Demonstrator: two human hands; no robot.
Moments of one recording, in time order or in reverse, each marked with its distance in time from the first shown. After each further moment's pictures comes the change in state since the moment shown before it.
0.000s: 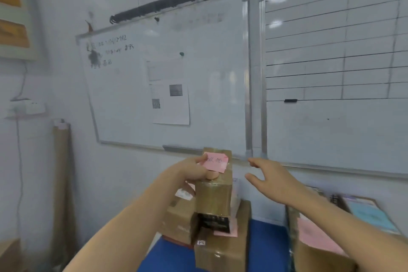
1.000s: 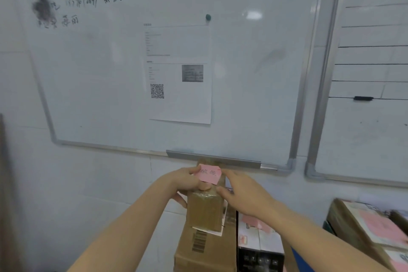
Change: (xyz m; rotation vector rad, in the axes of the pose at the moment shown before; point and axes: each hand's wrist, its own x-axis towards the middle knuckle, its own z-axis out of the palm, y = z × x) left_hand 0.203 -0.104 -0.113 0.053 -0.226 0.004; right_hand 0.182 -0.071 0.169 -0.192 -0.136 0.089
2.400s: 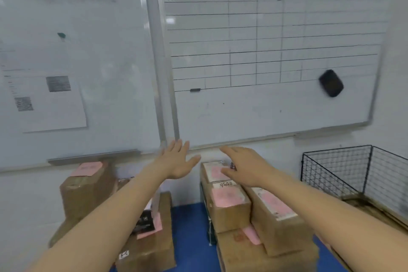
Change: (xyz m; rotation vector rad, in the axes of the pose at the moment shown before) left_hand -0.116 0.178 0.242 0.925 0.134 0.541; right_hand -0.275 0.167 -0.156 -0.222 0.092 0.268
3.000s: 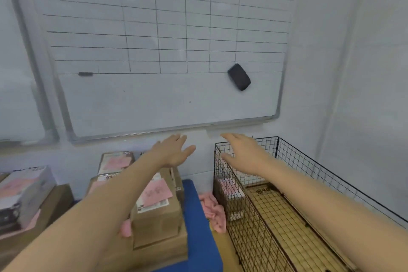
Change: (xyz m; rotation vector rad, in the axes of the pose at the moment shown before) left_hand 0.060 0.305 0.034 -0.091 -0.057 0.155; right_hand -0.145 0.270 -0.073 -0.067 0.027 0.162
